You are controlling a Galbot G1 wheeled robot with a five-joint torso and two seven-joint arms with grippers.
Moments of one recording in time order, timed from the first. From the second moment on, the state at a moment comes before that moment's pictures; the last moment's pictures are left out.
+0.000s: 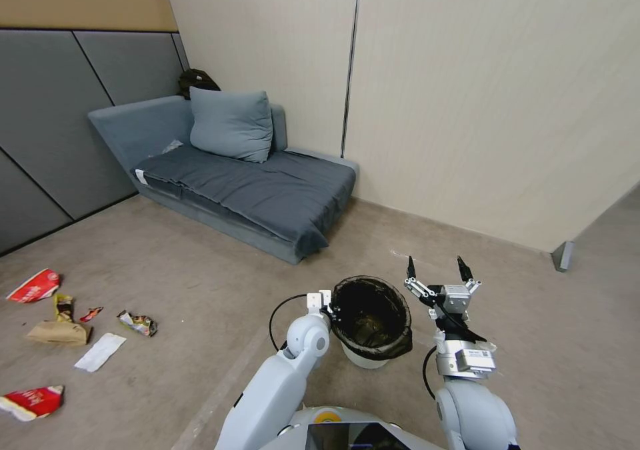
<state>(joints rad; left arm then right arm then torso) 1.11 -1.45 0.02 -1.86 -0.62 0.74 -0.58 -1.73 1.61 0.60 2.34 -0.17 0.13 0.04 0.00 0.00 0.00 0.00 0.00</state>
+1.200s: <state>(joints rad) 1.49 -1.53 -0.08 -2.36 -0.05 0.73 -0.39 -1.72 1.61 0.61 2.32 -0.21 0.18 0.12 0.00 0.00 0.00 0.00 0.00</state>
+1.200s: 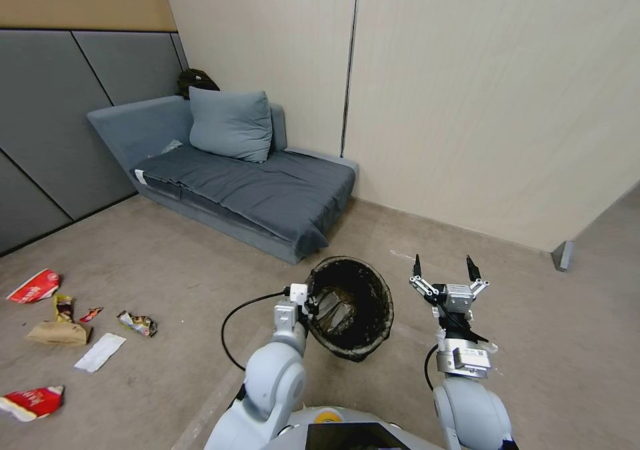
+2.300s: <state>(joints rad) 1.56 -1.53 -0.07 -2.36 0.07 0.63 -0.37 -1.74 1.61 0.63 2.33 -0.18 0.20 0.11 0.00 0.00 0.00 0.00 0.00</state>
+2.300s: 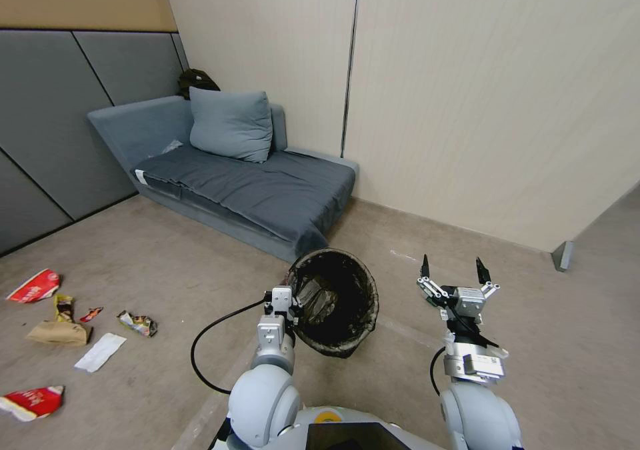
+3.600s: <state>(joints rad) 1.57 -1.54 -0.07 -2.35 0.10 0.62 -0.36 -1.72 1.61 0.64 2.31 -0.18 0.26 0.08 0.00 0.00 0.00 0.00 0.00</state>
